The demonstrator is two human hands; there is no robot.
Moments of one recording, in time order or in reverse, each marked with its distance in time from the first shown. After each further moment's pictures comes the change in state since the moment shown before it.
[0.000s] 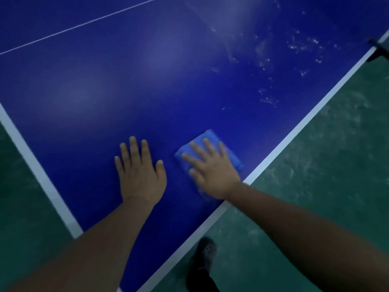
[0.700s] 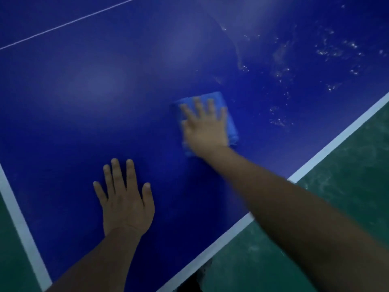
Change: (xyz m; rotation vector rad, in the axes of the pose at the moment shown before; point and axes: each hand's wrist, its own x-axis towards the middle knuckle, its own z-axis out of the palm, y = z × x) left_hand 0.012 0.025 0.028 0.062 -0.019 -0.152; right_hand 0.168 0.076 -0.022 0.026 0.033 0.240
